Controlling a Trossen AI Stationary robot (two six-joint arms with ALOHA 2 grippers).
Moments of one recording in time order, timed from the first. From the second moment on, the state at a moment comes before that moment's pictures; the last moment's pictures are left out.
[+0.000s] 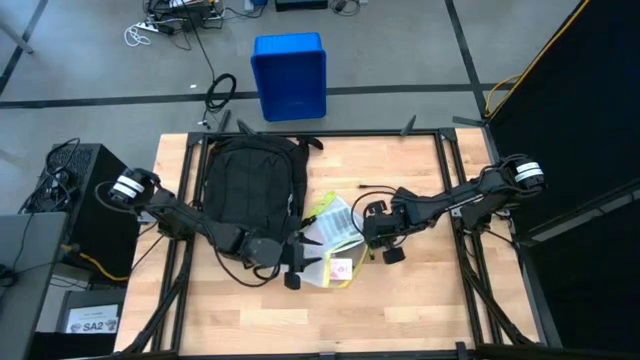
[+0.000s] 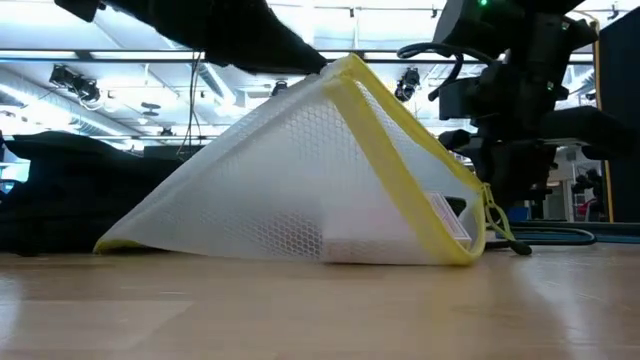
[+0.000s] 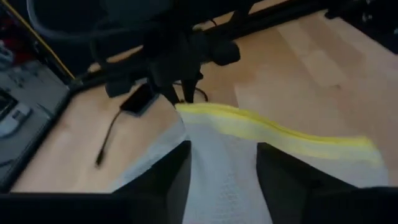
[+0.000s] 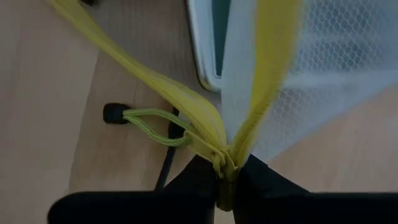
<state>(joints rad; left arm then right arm) -0.41 1.55 0.83 0.34 -0.49 0.15 0.19 1.52 0.81 -0.52 0.13 -0.11</state>
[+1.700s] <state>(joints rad) -0.51 2.12 1.41 0.07 -0.57 -0.37 0.30 1.52 0.81 -0.09 0.06 0.30</state>
